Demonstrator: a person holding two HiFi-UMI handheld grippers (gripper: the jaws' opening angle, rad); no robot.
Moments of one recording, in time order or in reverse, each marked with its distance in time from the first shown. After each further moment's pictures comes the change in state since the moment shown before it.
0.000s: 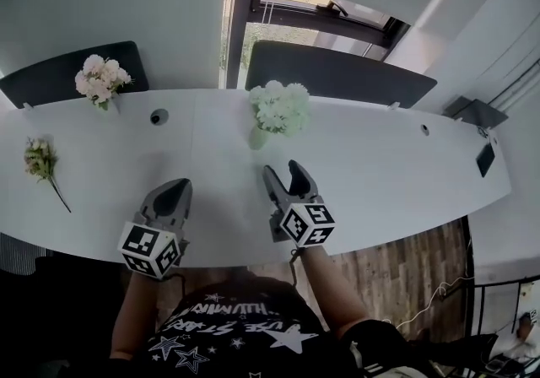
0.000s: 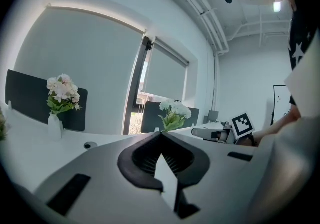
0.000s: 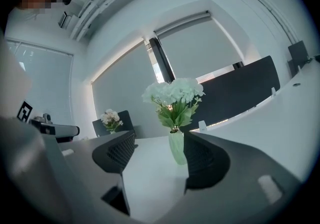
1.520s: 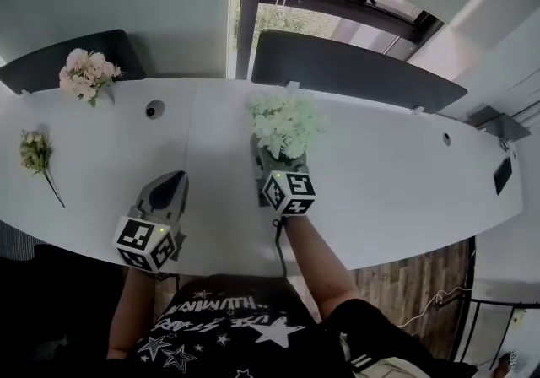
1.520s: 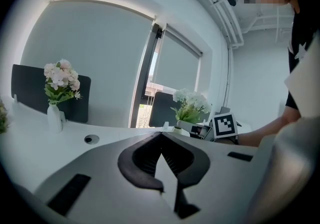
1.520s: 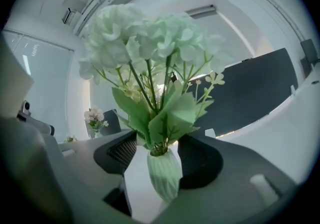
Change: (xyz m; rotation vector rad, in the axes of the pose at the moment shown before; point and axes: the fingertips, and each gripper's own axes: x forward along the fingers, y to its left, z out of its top) left arm 0.059 0.027 -0.015 -0.060 0.086 0.110; right arm 0.125 -0.043 0.002 -0.062 -0.038 0.029
